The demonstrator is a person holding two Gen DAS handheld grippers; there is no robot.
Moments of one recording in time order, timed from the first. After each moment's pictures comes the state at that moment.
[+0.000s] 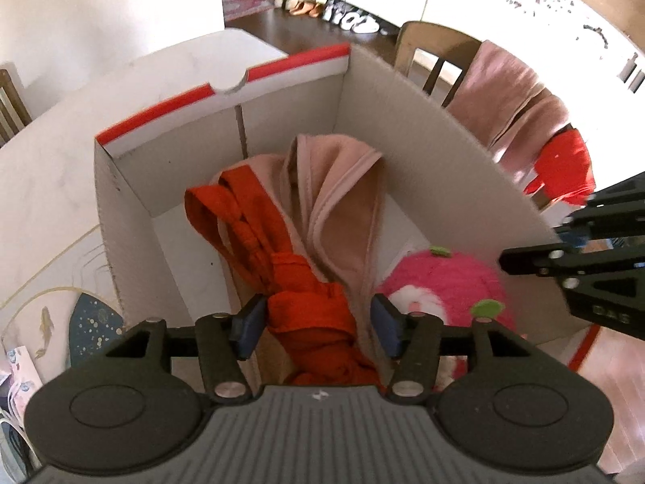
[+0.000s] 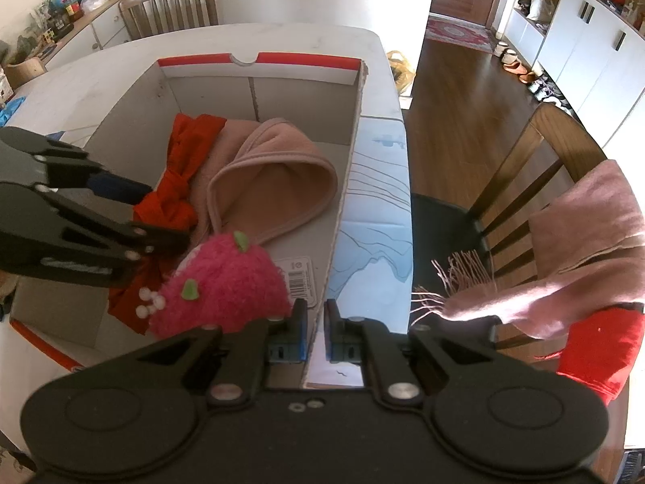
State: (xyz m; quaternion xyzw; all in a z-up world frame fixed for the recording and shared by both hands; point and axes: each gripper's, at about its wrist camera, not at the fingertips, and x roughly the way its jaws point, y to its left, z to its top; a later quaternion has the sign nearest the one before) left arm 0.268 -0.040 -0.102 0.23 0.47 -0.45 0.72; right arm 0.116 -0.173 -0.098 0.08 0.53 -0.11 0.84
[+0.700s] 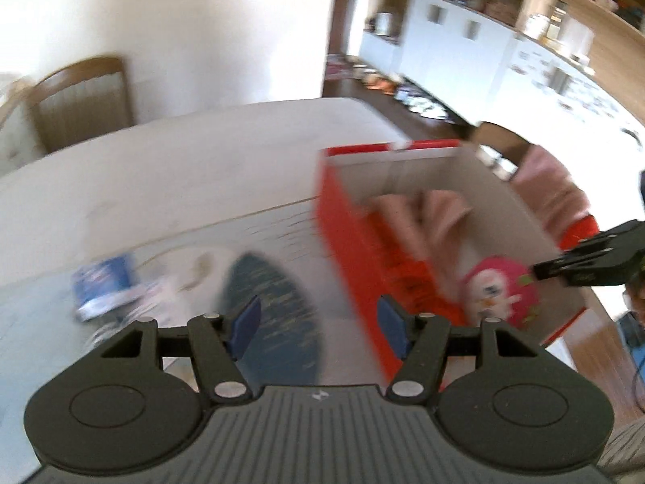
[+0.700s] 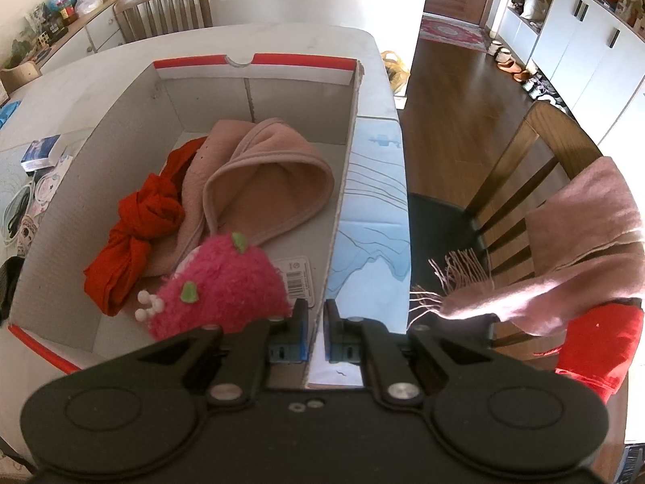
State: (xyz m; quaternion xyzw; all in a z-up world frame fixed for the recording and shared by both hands) left arm 0.288 0.131 -0.039 0.12 0.42 -0.36 0.82; right arm 0.116 -0.171 -0.098 0.09 0.53 -0.12 0.84
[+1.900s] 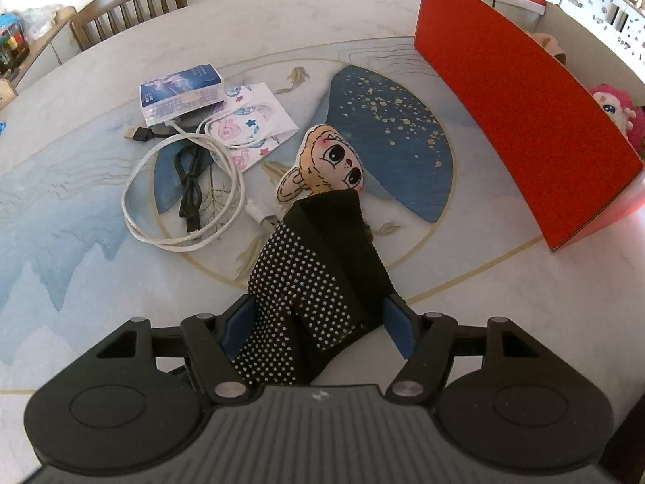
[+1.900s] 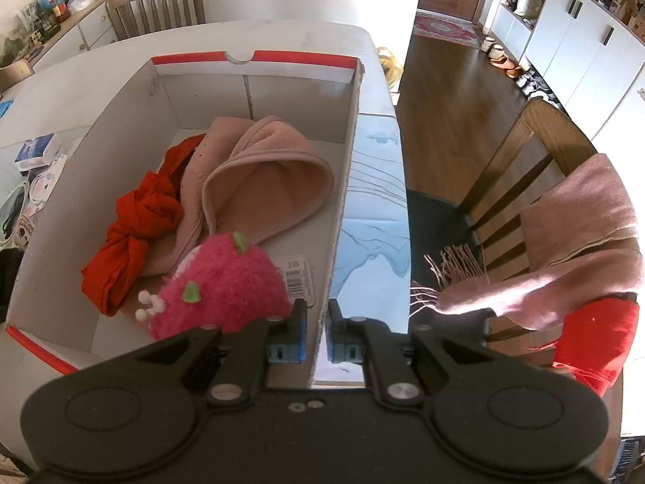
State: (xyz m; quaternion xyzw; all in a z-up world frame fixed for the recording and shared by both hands) left arm 0.262 0.211 -0.158 0.19 0.49 -0.29 0.80; right arm 0.119 -0.165 -0.098 0.08 0.53 -0.13 0.83
